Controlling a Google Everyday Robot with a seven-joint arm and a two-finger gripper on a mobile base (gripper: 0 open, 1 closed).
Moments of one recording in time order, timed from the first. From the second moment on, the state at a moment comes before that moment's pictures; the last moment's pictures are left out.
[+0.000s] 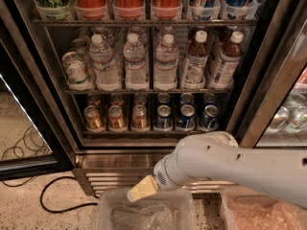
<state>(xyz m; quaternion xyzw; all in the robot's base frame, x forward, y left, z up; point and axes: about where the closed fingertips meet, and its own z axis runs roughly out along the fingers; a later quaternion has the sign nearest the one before) 0.420 -0.013 0.636 -0.28 0.93 0.17 0.17</state>
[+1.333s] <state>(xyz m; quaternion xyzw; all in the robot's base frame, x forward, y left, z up) 0.450 -0.029 0.639 -0.25 0.94 0.12 0.22</state>
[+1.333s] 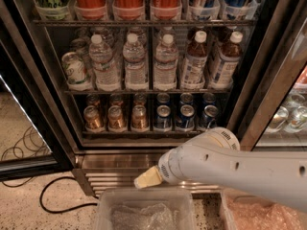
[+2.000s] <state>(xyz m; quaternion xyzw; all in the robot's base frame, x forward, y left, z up) 0.522 -0.046 0.555 -0.21 0.96 0.11 0.16</state>
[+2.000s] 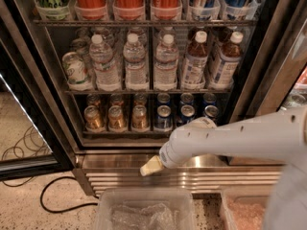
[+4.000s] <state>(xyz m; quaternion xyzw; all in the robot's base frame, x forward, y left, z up) 0.536 -0.077 0.608 -0.17 0.95 0.07 0.25</state>
